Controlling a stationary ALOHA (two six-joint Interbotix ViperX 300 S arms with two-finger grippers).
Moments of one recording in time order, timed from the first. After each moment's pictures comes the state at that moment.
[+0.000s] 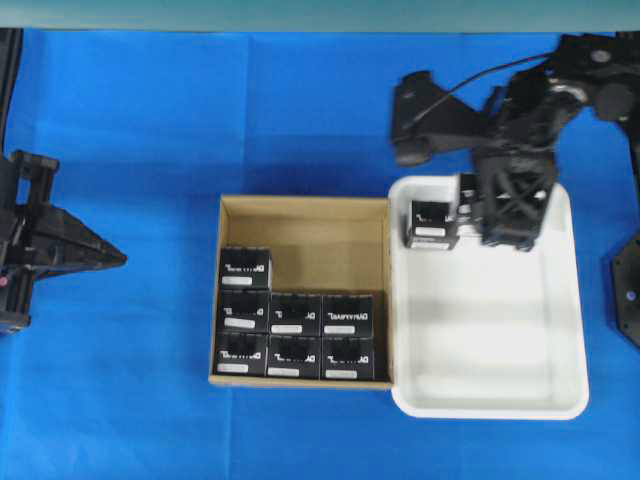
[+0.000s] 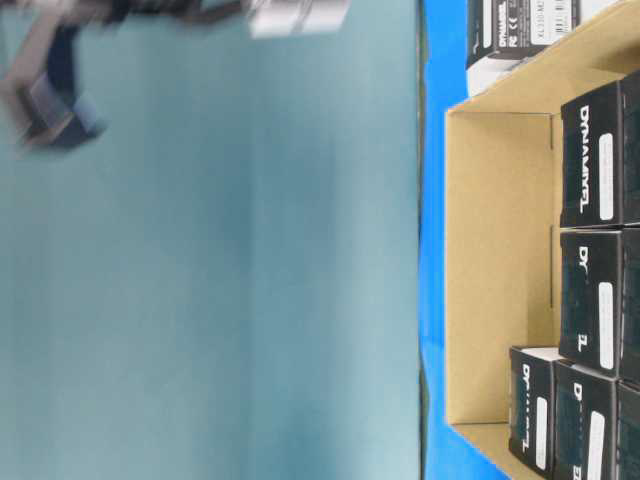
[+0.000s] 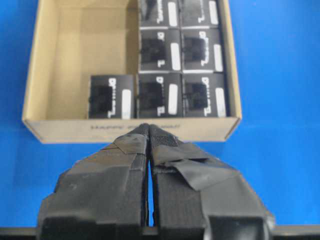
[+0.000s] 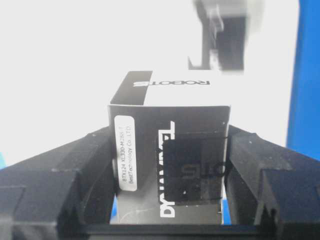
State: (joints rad) left arm -0.06 -0.88 0.97 0.02 0.45 -0.05; right arm -0.31 -0.22 0.46 0.18 1.27 -0.25
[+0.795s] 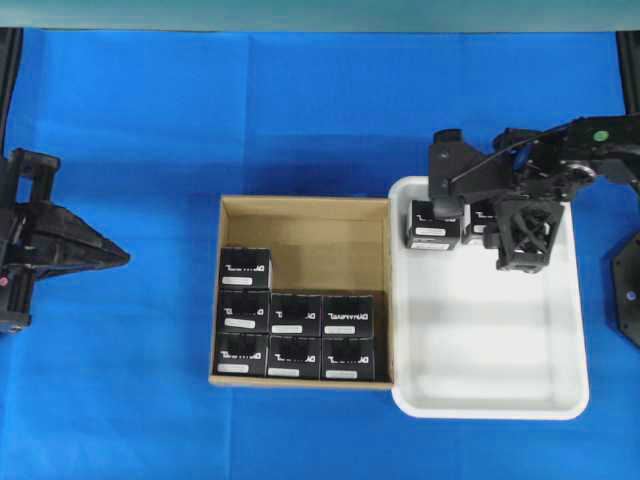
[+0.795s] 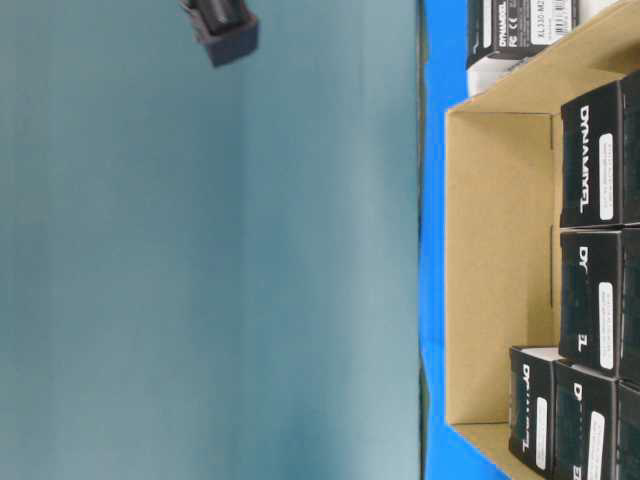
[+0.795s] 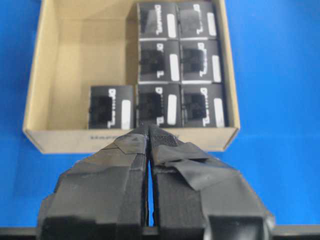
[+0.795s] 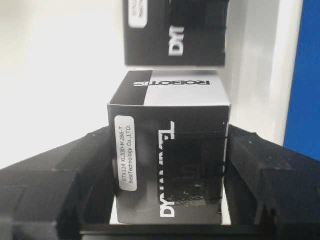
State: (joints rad) left arm -0.06 -0.88 0.97 0.02 0.42 -0.05; right arm -0.31 -0.19 0.81 0.08 0.78 -0.35
